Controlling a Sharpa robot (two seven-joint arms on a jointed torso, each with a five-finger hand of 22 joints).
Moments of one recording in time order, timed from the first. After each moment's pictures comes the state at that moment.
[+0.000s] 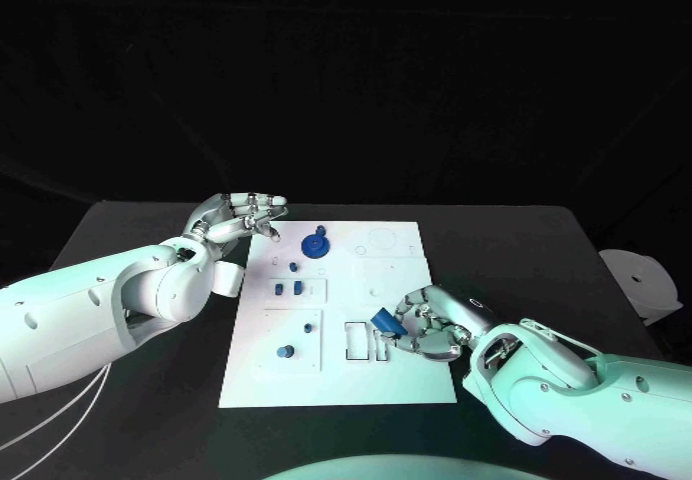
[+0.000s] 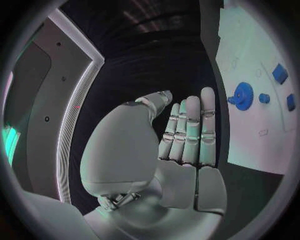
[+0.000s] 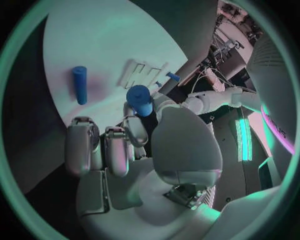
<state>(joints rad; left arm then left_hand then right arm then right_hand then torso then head) 1.12 -0.90 0.01 1.48 -0.09 -0.28 0.38 1.43 -0.24 0.52 0.11 0.20 0.93 0.19 0.26 0.16 0.99 0.13 0.37 0.07 1.01 0.05 1.16 0.37 0.17 1.00 0.14 0.85 0.51 0.99 -0.97 -0.15 1.91 -1.43 -0.62 -0.38 1.21 -0.15 0.23 0.29 0.27 0.95 0.09 0.42 0.62 1.39 -0.01 1.20 1.20 1.47 -0.06 1.51 1.31 0.07 1.46 0.04 1.32 1.31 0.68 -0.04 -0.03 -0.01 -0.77</state>
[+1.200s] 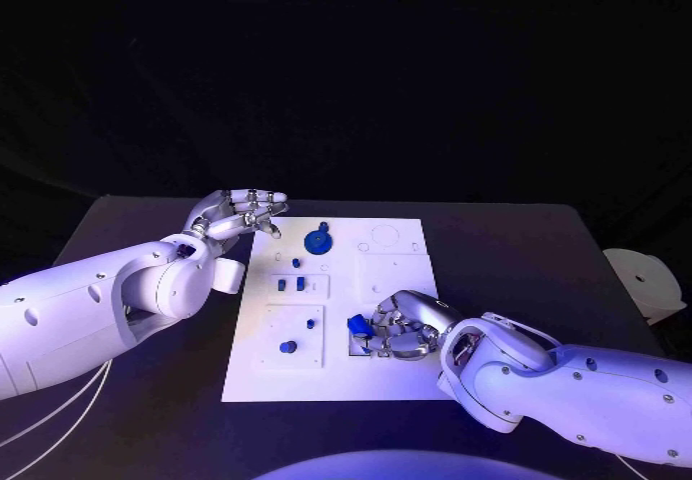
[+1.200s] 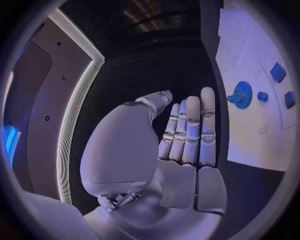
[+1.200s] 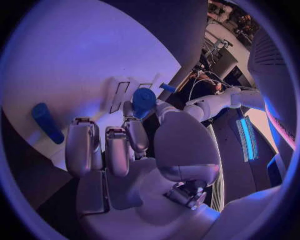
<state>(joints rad) 1.12 -0.90 0.01 1.48 -0.09 -0.28 0.37 1.43 -0.24 0.52 0.11 0.20 0.92 0.19 0.26 0.16 0.99 0.13 0.37 0.07 1.01 0.05 1.17 0.37 0.17 1.00 0.14 0.85 0.51 0.99 -0.84 -0.15 1.82 -1.34 -0.51 -0.36 1.10 -0.08 0.22 0.29 0.27 0.96 0.10 0.44 0.65 1.42 -0.02 1.25 1.26 1.47 -0.07 1.52 1.31 0.07 1.46 0.04 1.32 1.31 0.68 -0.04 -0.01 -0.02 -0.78</state>
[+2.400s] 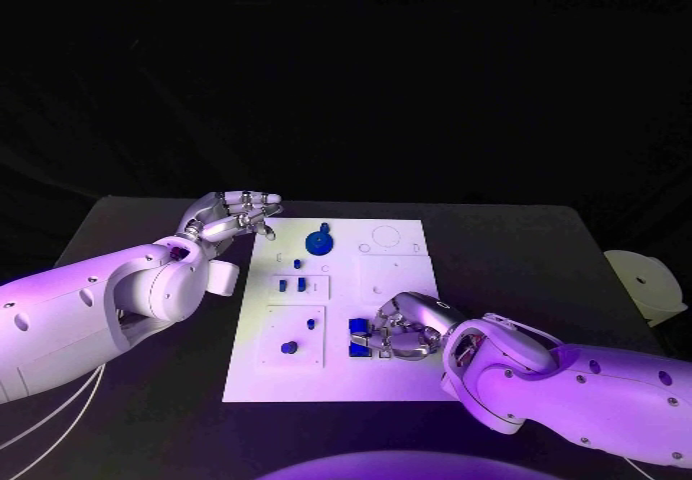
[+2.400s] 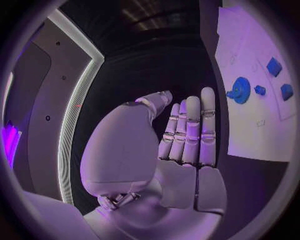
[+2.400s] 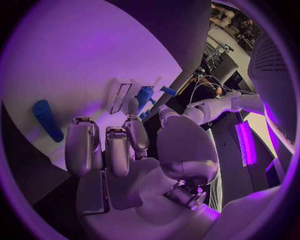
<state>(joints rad) 1.12 -0.90 0.01 1.48 -0.09 -0.28 0.37 1.43 -0.23 0.52 0.11 0.20 0.92 0.19 0.26 0.16 0.99 0.13 0.37 0.07 1.01 0.05 1.17 0.37 0.17 1.00 0.14 0.85 0.51 0.99 -0.87 -0.15 1.84 -1.38 -0.50 -0.37 0.96 -0.06 0.08 0.29 0.20 1.03 0.05 0.46 0.68 1.42 -0.02 1.24 1.27 1.47 -0.08 1.52 1.31 0.07 1.46 0.04 1.31 1.31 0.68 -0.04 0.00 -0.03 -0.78</state>
